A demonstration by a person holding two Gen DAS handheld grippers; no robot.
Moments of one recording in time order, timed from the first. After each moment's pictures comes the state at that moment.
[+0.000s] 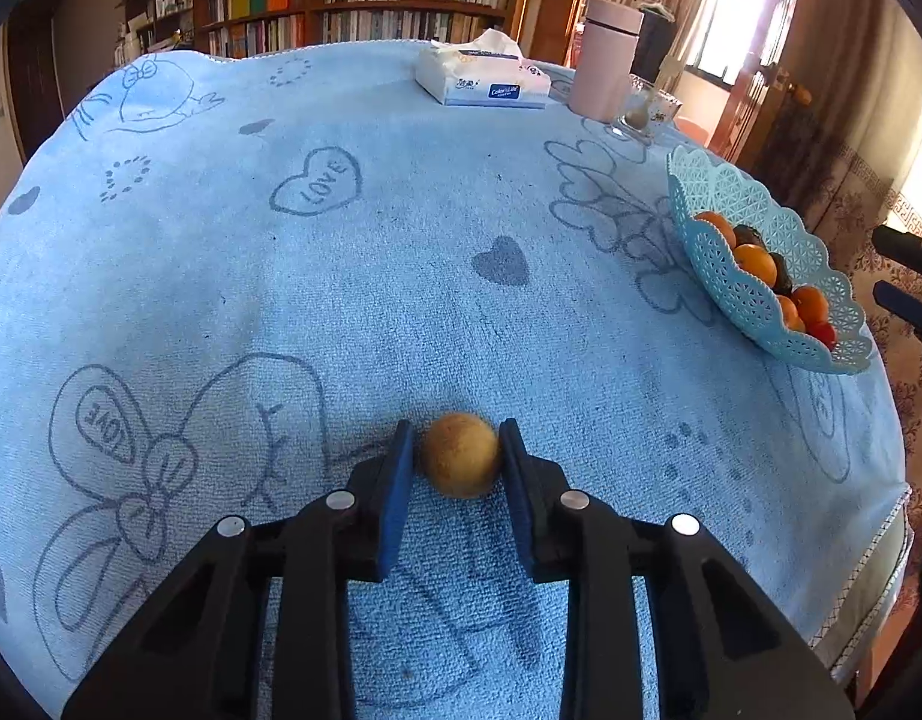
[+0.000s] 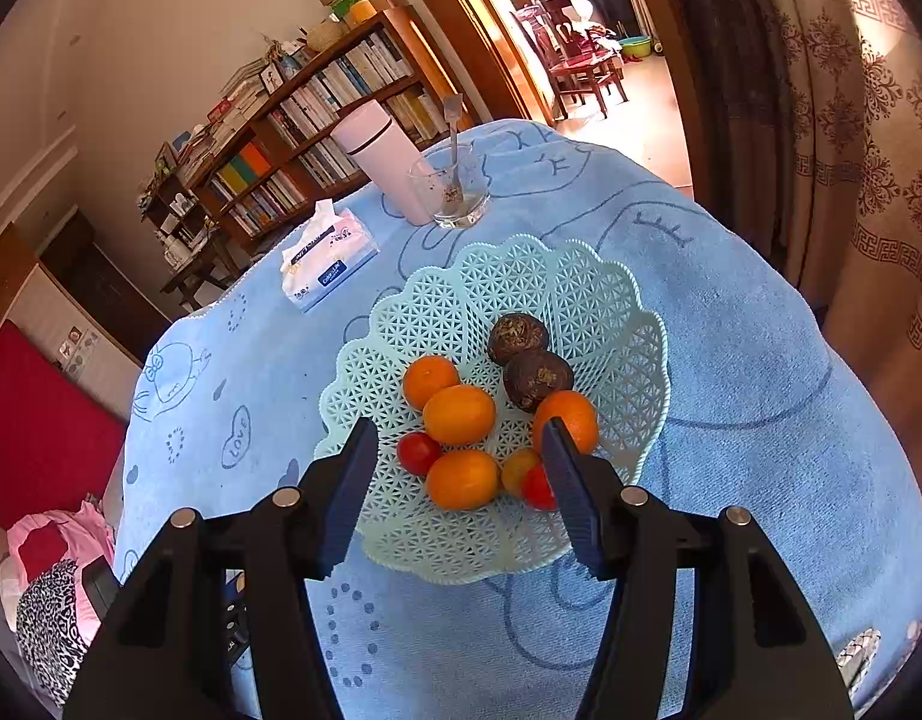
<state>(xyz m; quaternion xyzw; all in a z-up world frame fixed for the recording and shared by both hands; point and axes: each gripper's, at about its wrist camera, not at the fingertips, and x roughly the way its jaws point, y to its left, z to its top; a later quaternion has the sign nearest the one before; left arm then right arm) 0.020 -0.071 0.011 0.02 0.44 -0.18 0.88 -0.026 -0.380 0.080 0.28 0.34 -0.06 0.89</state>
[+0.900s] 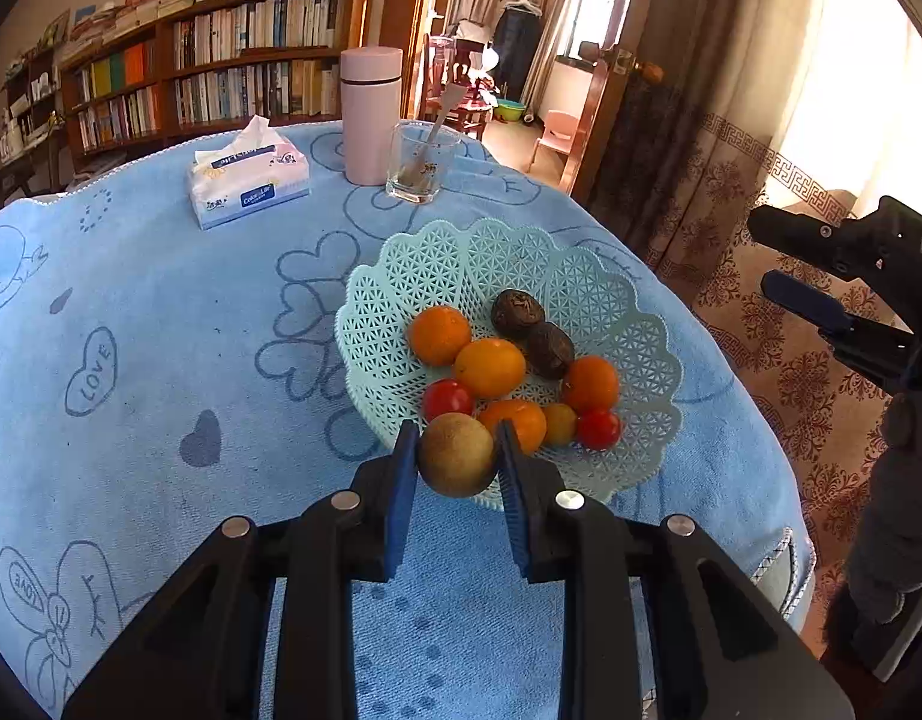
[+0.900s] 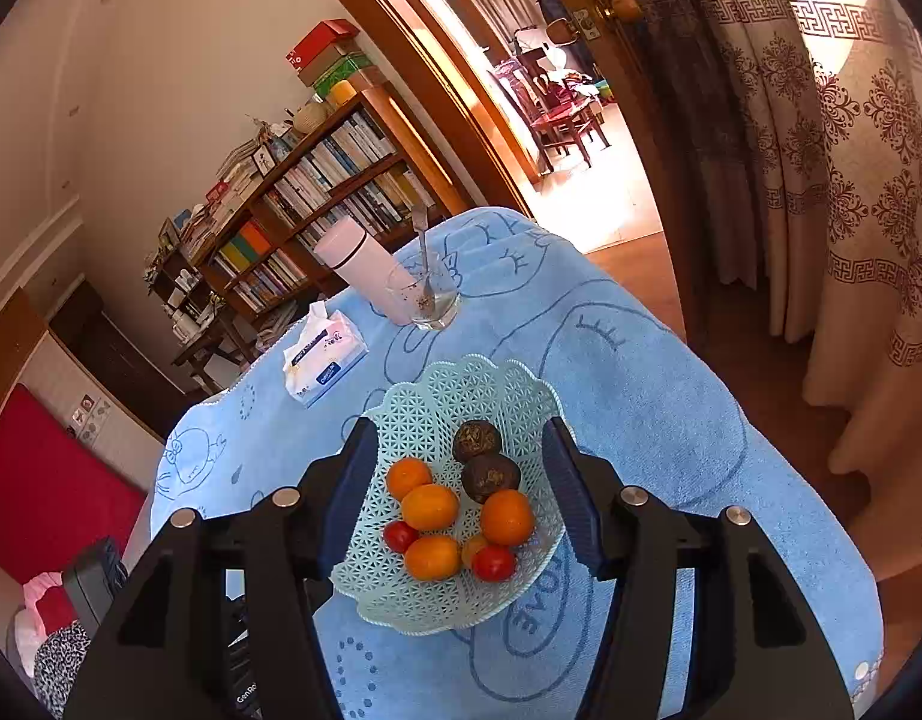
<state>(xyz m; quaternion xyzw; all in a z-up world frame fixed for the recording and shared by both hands) 0.017 -0.218 0.083 0.06 0.40 -0.32 0.86 -0.057 -0.439 0.117 0.32 0.26 -0.08 0.91</state>
